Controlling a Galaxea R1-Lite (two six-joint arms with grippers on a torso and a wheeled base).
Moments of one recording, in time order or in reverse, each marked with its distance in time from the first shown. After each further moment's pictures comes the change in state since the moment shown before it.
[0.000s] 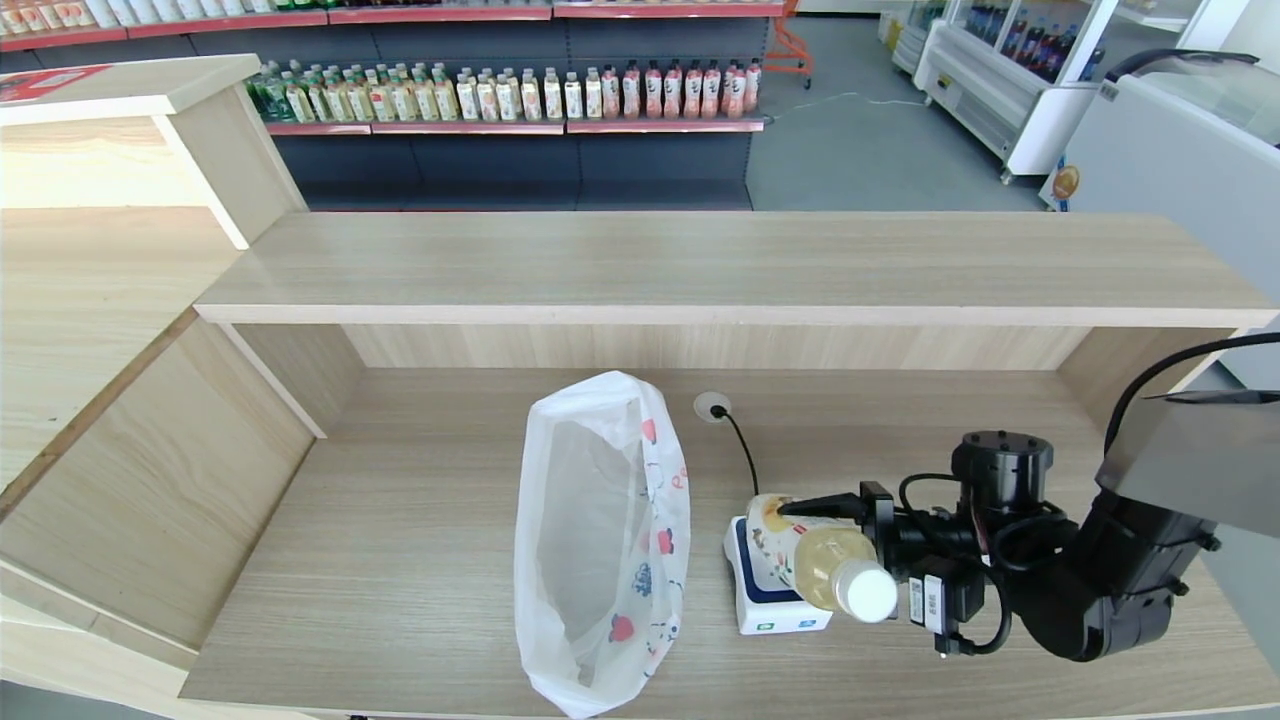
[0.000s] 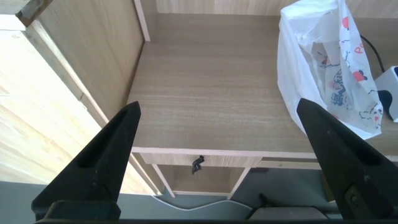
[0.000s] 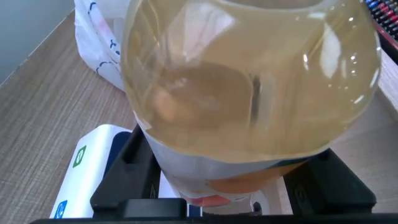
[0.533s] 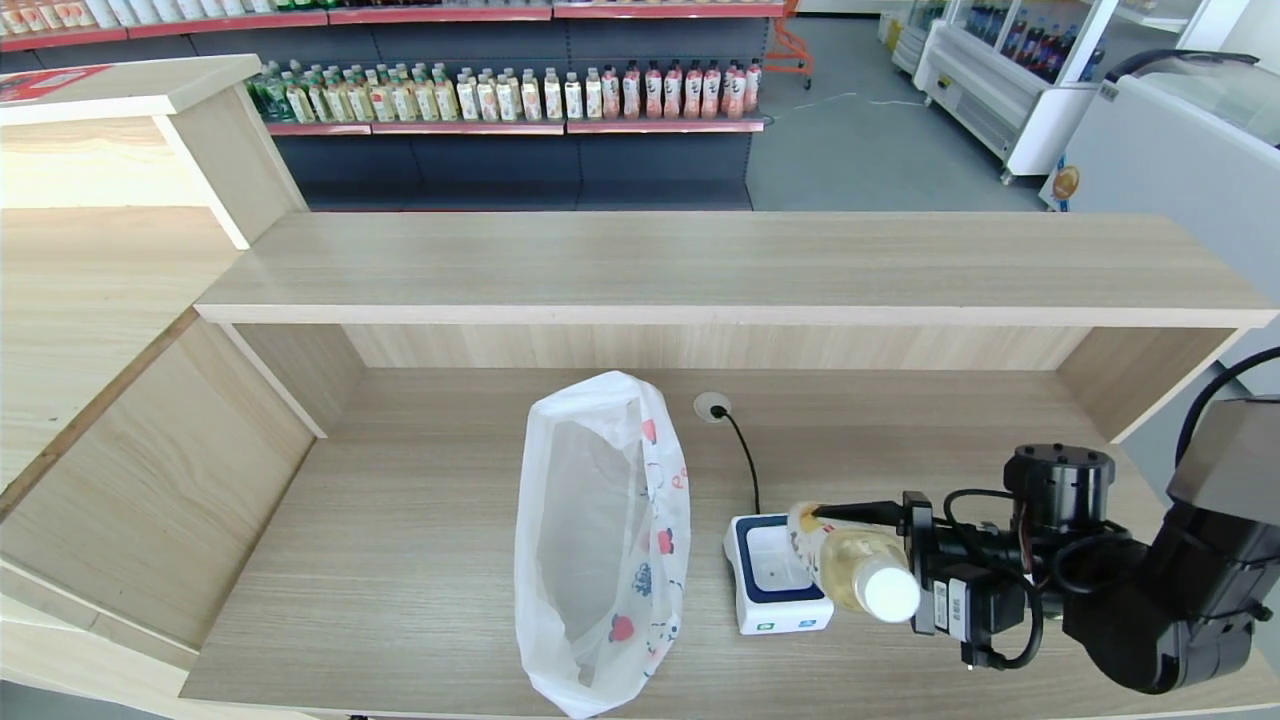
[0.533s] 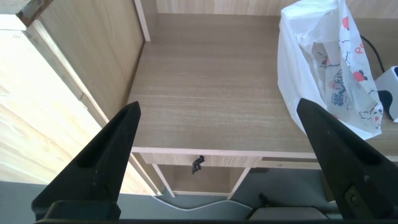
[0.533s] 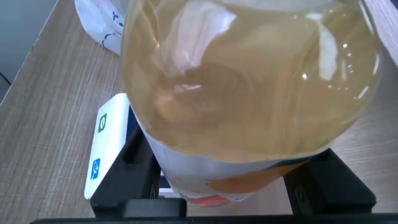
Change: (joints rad) left arm 0.000 0.000 0.000 0.000 0.000 0.000; right arm -0.050 -0.103 0.154 0.000 -0.134 0.023
